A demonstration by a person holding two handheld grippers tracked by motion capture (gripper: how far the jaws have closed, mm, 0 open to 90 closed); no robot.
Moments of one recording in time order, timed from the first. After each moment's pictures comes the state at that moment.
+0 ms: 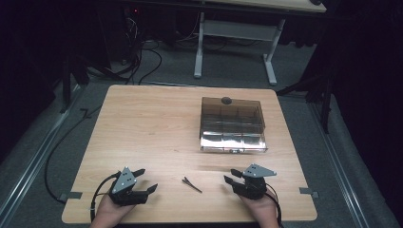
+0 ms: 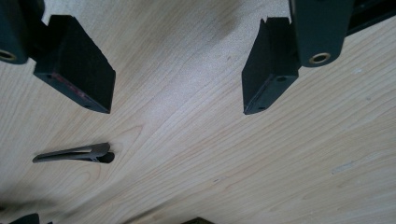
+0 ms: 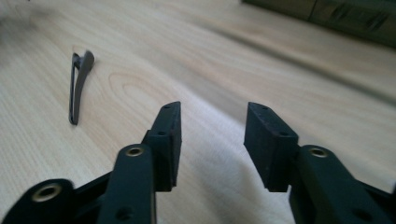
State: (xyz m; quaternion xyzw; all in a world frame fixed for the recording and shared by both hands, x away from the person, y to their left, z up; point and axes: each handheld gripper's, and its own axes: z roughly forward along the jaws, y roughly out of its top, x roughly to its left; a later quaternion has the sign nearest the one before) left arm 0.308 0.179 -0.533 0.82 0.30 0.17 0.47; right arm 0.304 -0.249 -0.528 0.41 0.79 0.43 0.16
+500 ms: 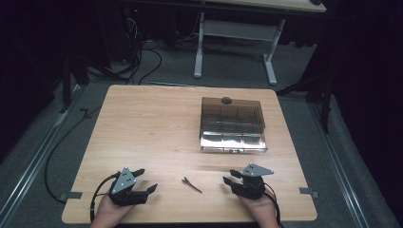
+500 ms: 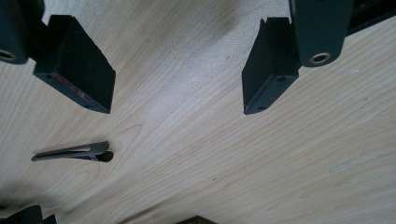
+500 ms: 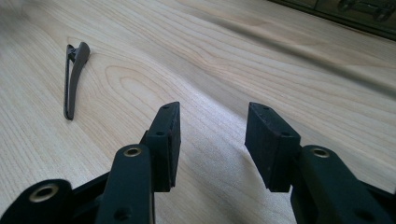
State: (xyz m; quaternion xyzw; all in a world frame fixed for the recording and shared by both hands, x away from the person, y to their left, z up) left arm 0.306 0.179 -0.533 0.81 0.30 0.17 0.47; right arm 0.306 -0.245 -0.529 0.41 0.80 0.41 0.16
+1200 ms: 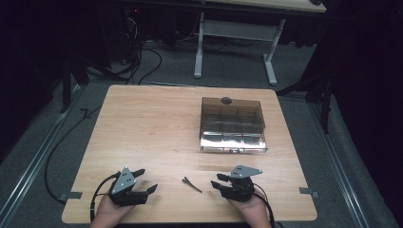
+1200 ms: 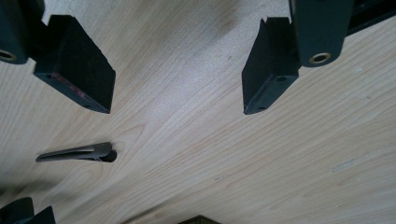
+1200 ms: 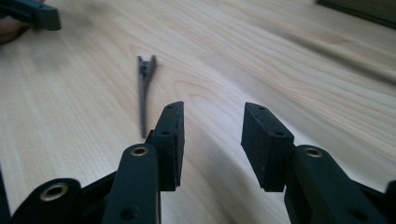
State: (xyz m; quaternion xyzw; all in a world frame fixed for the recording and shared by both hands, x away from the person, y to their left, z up) left arm 0.306 0.180 -0.532 0.81 0.29 0.17 0.47; right arm 0.301 -0.209 -0.519 0.37 0.82 0.43 0.11
